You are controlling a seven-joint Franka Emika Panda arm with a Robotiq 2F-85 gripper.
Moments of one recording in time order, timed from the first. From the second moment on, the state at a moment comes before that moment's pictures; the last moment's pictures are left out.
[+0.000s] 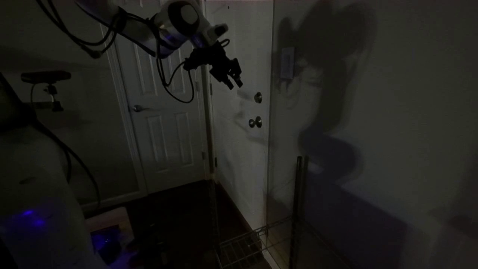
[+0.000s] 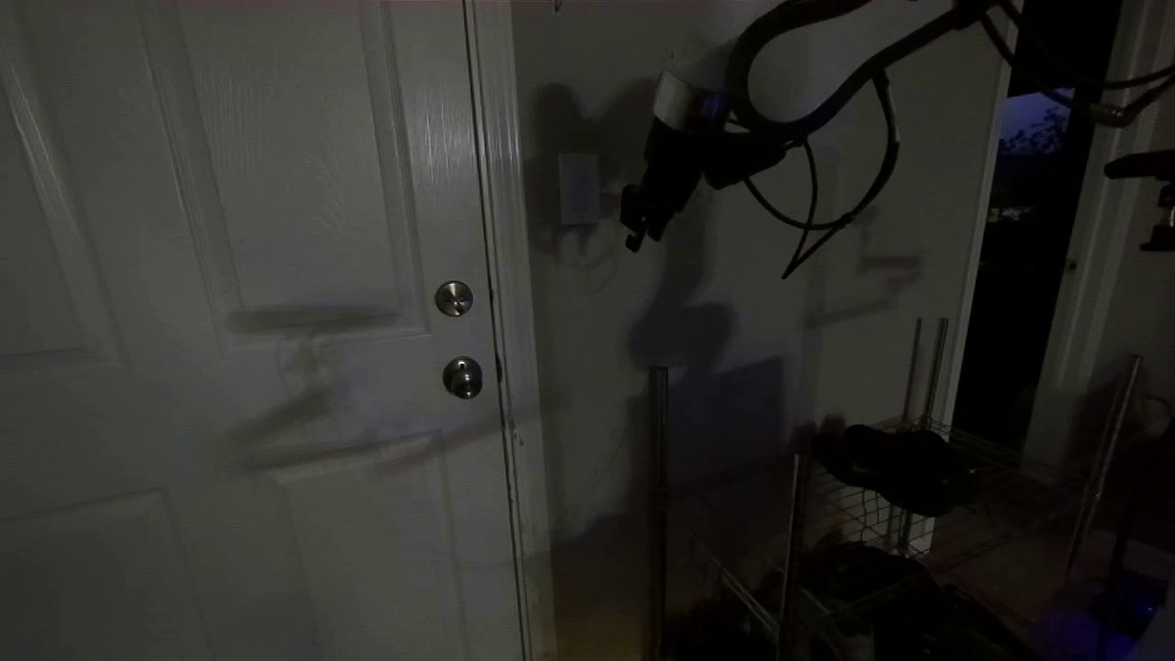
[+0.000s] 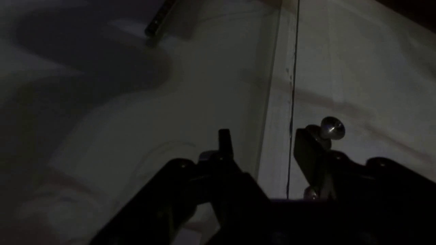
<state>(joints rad) 0.05 -0.28 0.27 -2.20 -0.35 2.47 0.33</state>
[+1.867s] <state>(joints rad) 0.07 0.03 0.19 -1.82 -0.81 2.49 0.69</state>
